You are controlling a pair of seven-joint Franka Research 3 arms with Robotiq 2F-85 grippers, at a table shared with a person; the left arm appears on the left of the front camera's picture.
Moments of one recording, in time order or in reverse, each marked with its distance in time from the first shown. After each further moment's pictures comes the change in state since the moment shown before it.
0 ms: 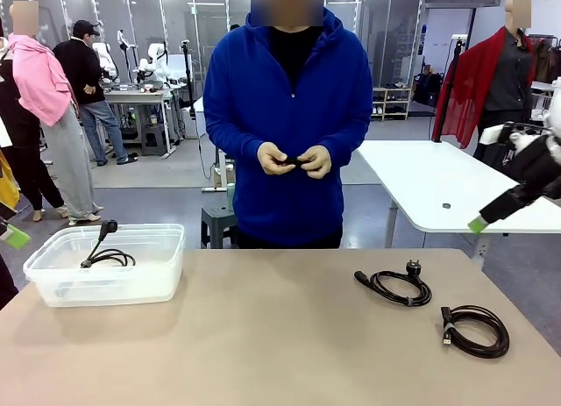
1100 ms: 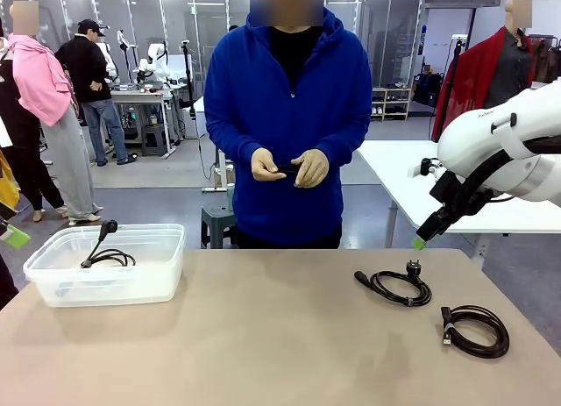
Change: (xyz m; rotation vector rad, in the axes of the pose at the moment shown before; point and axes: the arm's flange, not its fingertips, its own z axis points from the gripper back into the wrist) left arm 0.000 0.000 0.000 0.000 0.000 -0.001; right arm 0.059 -0.006 -0.124 0.027 0.120 0.098
